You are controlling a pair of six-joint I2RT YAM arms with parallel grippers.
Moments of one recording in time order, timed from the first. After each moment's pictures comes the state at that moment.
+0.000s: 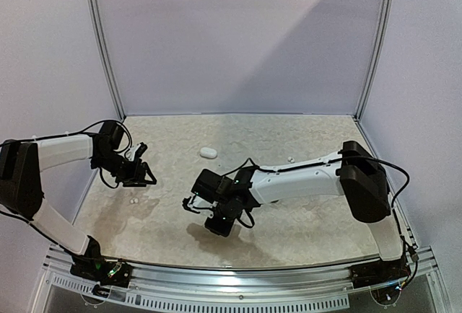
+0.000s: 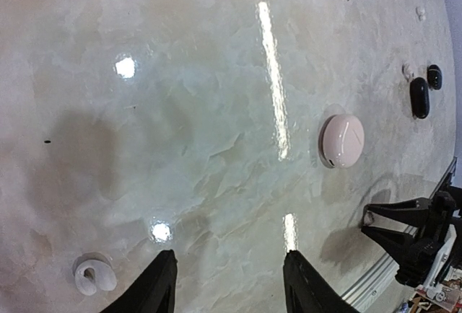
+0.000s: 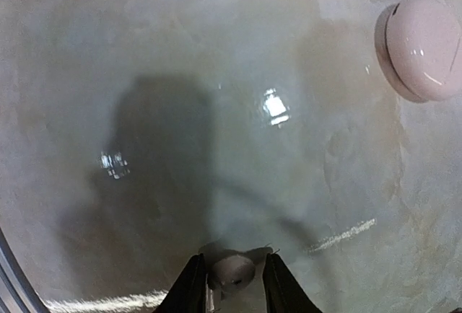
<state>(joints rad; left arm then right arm) -0.11 1.48 0.87 -0.64 0.49 -0.10 1.22 2.22 1.67 -0.63 0.03 -0.03</state>
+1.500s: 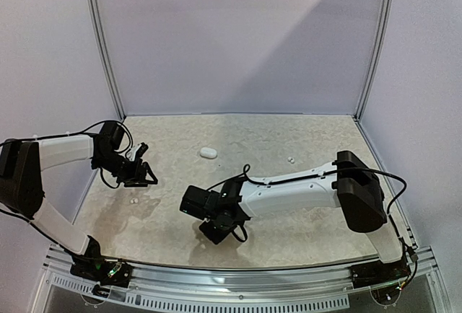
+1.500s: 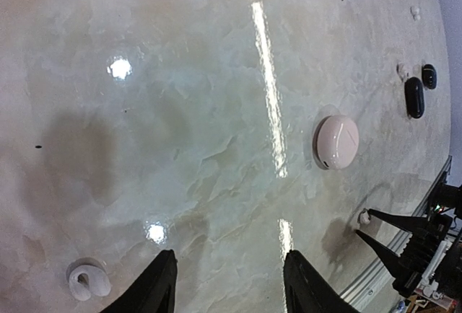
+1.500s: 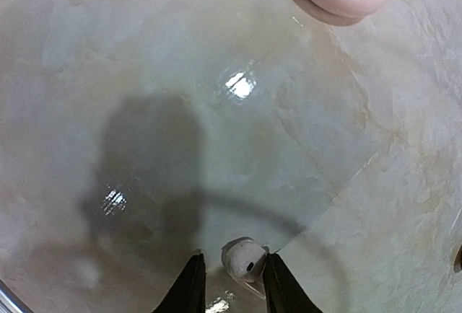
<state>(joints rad) -0.11 1.49 0.87 -0.62 0.51 -0.10 1.31 2.27 1.76 -0.79 0.28 0.43</state>
